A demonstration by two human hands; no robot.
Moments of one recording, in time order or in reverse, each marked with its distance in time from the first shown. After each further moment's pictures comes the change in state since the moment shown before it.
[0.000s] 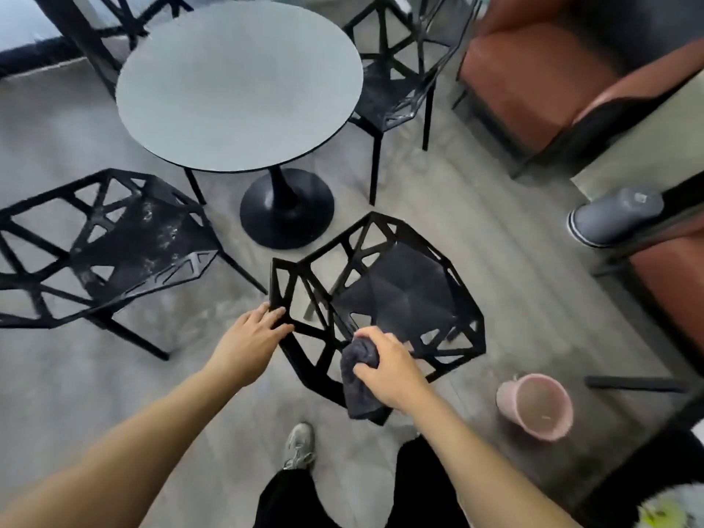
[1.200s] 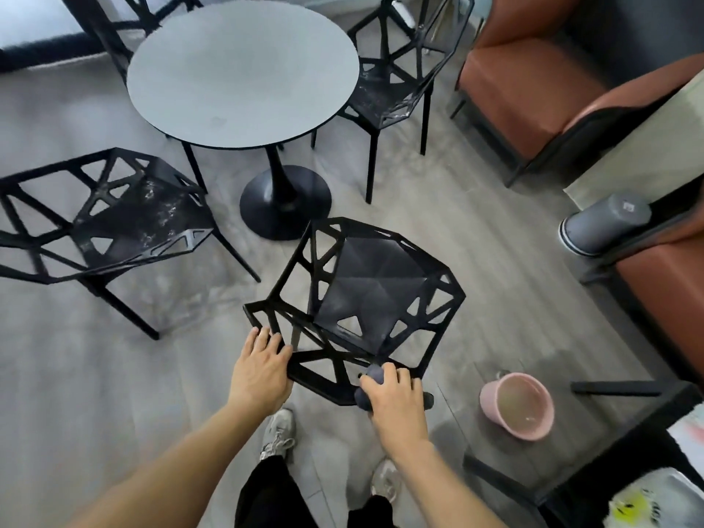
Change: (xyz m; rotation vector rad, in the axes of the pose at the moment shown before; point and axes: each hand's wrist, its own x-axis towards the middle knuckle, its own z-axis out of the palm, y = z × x) left_hand -0.056 0.122 0.079 -0.107 0.108 -0.219; right_hand -0.092 0.105 0.063 -0.743 0.215 -0.073
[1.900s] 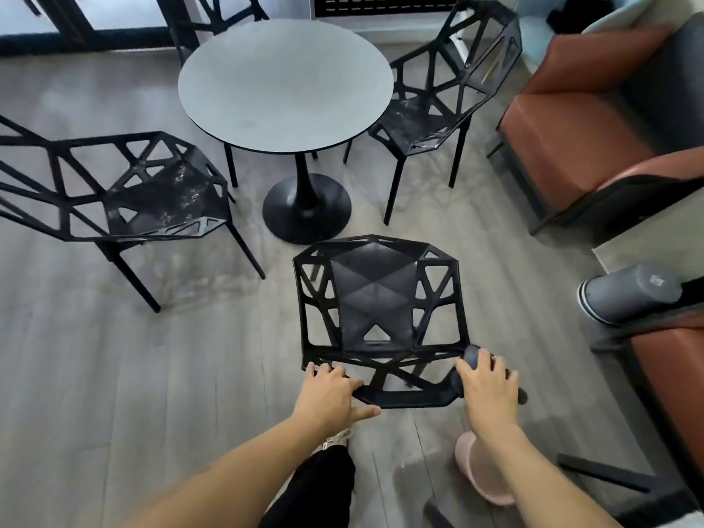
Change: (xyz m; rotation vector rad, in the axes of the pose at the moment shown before) left_hand 0.031 0.190 -0.047 -0.288 -0.247 0.000; right_hand 0.069 0.234 -0.062 -0.346 0.101 0.074
